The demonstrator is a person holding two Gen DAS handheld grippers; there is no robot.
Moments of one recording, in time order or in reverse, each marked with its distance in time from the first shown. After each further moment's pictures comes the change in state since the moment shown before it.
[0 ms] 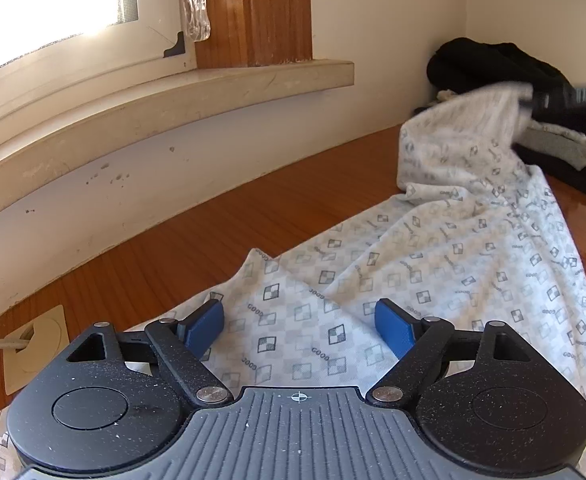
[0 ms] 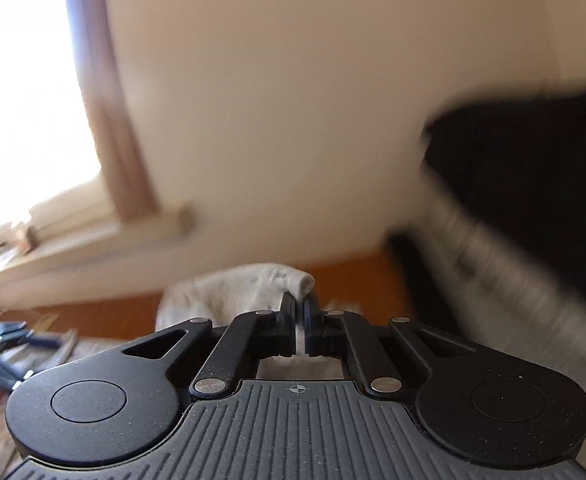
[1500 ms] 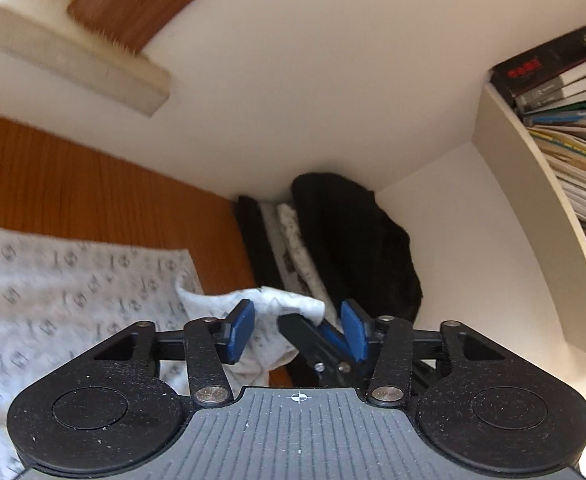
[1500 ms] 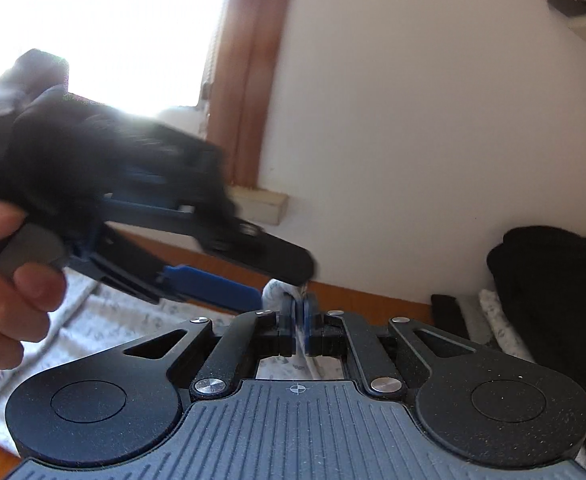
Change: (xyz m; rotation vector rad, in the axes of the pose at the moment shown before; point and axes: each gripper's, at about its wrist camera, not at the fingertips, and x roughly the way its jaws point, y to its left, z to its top) left arm 0.048 -0.095 0.122 -0.862 -0.032 -0.561; right arm -0.001 0.149 -0.035 -0.420 0.076 0.017
